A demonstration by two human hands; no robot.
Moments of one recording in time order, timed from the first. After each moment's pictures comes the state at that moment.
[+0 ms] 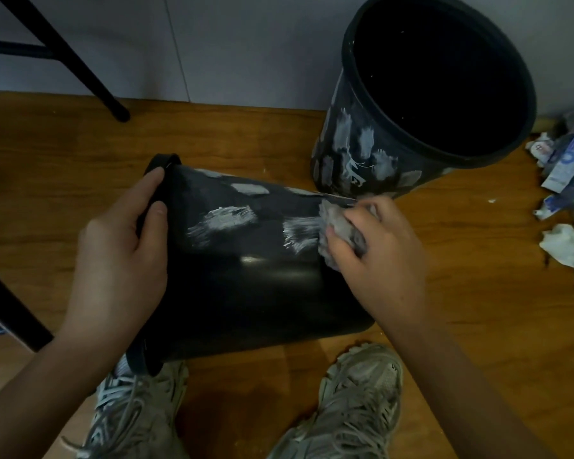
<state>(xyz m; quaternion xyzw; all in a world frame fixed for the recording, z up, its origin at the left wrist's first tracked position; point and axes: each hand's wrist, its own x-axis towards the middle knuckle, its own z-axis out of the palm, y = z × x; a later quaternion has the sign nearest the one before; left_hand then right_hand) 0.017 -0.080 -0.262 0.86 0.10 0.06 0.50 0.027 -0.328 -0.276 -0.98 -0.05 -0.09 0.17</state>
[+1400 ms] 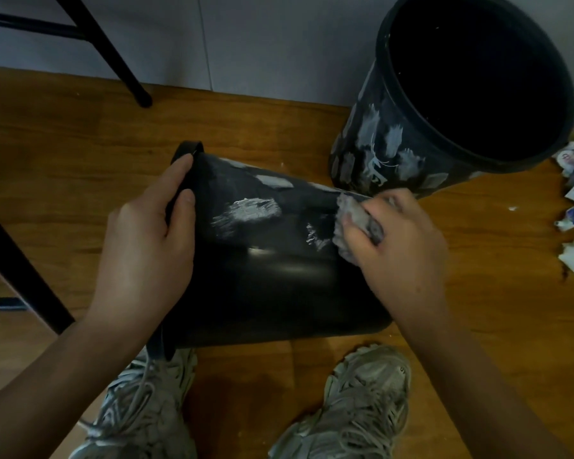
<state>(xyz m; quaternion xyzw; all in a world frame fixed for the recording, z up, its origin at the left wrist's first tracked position) 0.014 -0.080 -0.259 0.86 0.09 0.04 0.49 0.034 -0.317 -0.264 -0.99 -0.04 -0.08 0.15</state>
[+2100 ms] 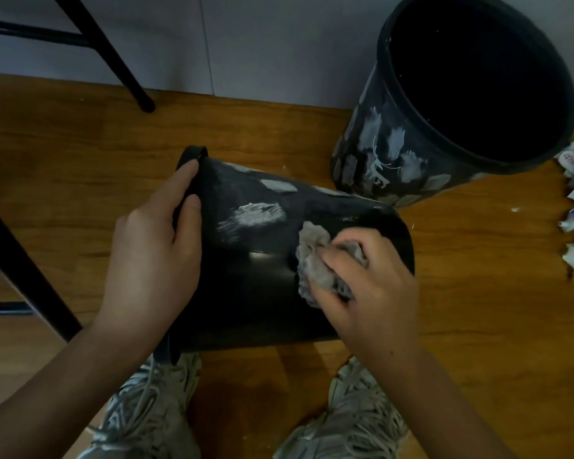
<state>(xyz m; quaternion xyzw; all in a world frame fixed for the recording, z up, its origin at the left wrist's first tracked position) 0.013 -0.080 -0.257 0.87 0.08 0.05 0.48 -0.006 -0.291 -0.275 -0.95 -0.16 -0.16 0.20</state>
